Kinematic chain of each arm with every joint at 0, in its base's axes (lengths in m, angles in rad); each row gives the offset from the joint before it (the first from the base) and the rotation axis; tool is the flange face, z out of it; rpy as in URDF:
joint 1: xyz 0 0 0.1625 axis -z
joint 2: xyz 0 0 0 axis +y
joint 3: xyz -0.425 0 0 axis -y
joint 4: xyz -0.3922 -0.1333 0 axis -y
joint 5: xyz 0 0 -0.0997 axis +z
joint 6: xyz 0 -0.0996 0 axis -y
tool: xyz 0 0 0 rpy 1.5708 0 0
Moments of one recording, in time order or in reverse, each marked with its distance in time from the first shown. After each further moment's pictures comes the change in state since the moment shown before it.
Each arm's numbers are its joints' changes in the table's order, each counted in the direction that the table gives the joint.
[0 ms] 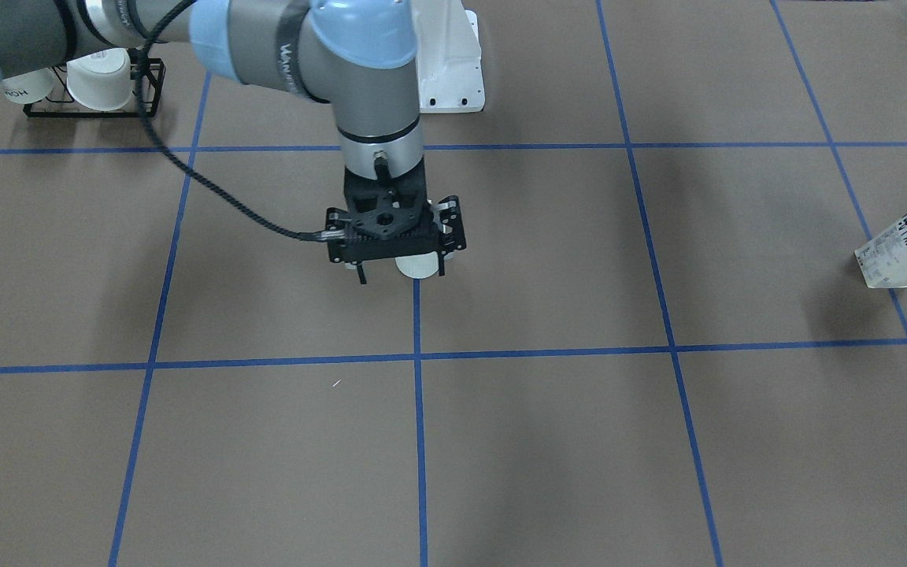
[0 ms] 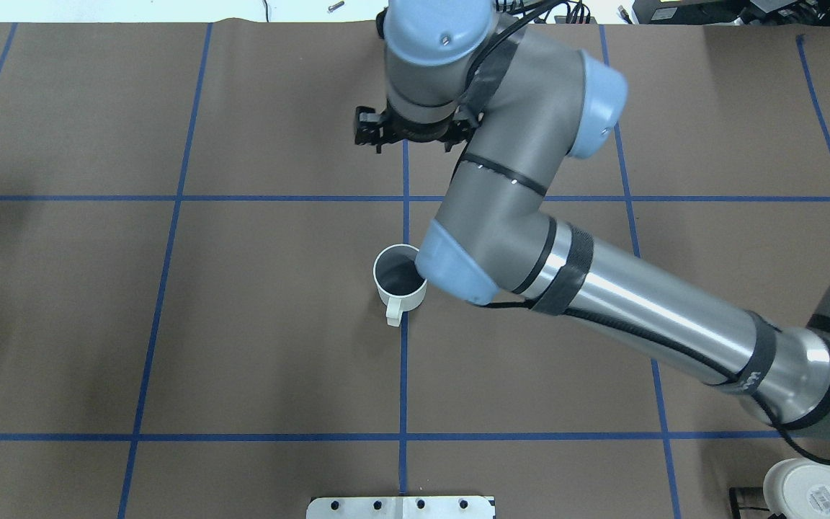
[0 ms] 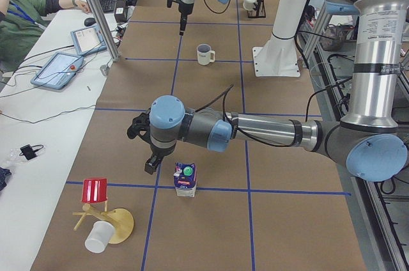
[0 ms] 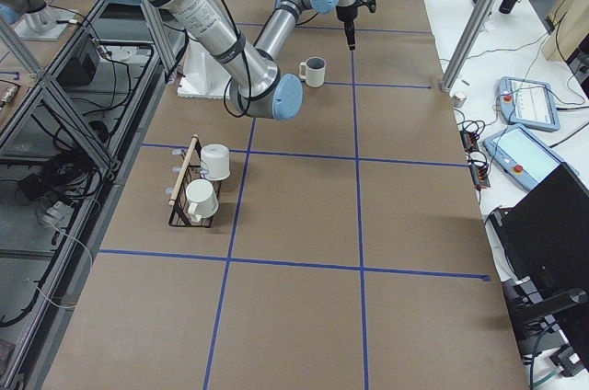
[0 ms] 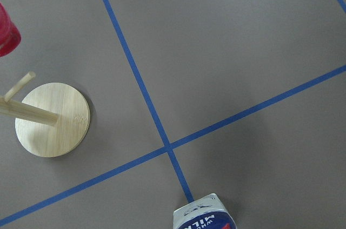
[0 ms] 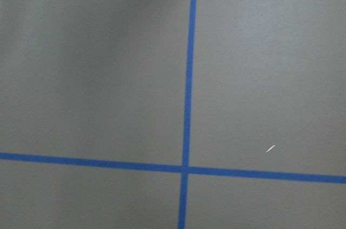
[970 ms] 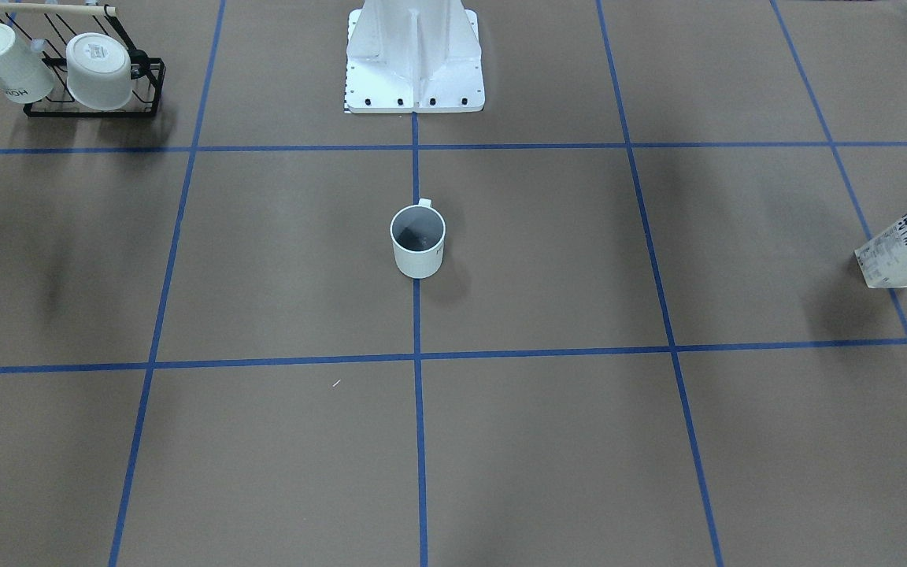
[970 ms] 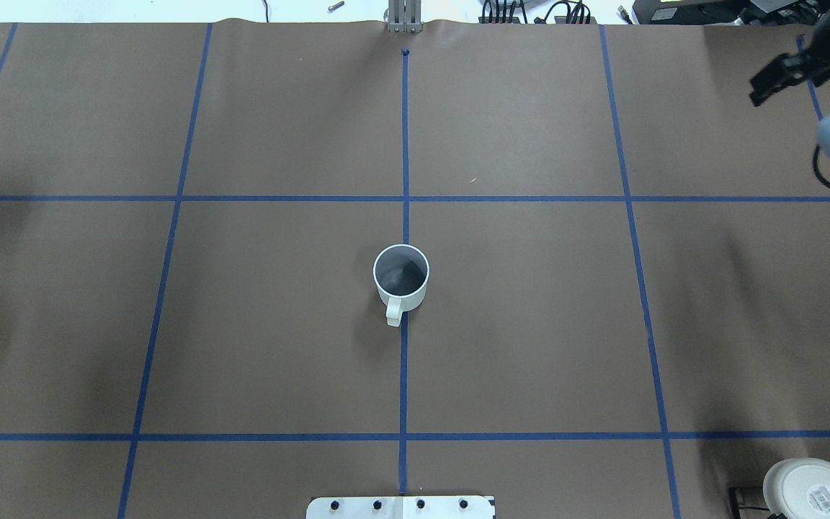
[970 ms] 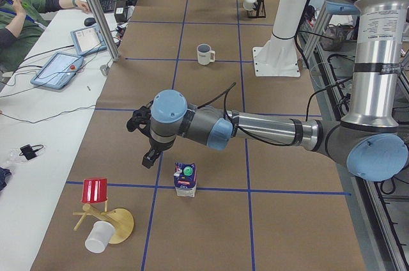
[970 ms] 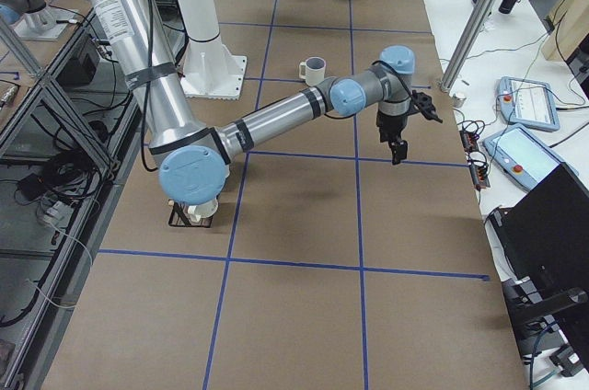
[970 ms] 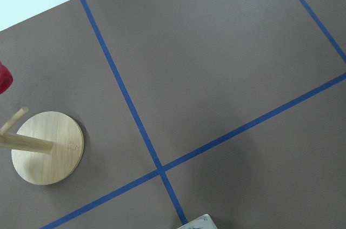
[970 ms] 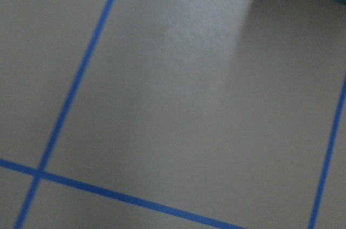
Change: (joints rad) left arm 0.000 -0.004 -0.009 -0.039 -0.001 -0.016; right arm -0.577 0.616 0.069 0.102 -0.335 -0.880
